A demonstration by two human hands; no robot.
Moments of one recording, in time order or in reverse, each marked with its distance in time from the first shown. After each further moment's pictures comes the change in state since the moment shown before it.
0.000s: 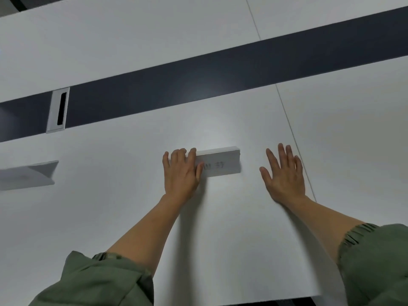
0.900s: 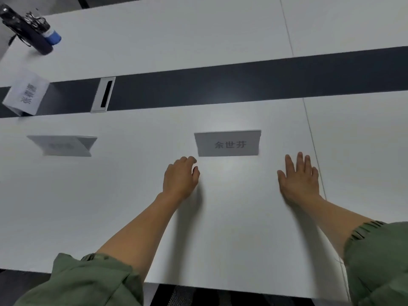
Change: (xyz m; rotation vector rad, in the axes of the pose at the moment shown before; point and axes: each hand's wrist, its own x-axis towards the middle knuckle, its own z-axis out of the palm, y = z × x) left_hand -0.048 -0.038 -0.051 -0.253 -0.197 -0.263; right_hand 0.007 -0.009 -0.011 -0.105 -0.183 0.052
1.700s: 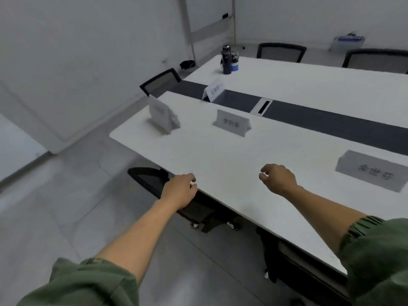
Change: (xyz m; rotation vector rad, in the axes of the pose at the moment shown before) left_hand -0.412 -0.313 -0.151 -0.074 0.178 -0.433; right_hand -0.319 -0.406 -0.064 0.146 0.084 -0.709
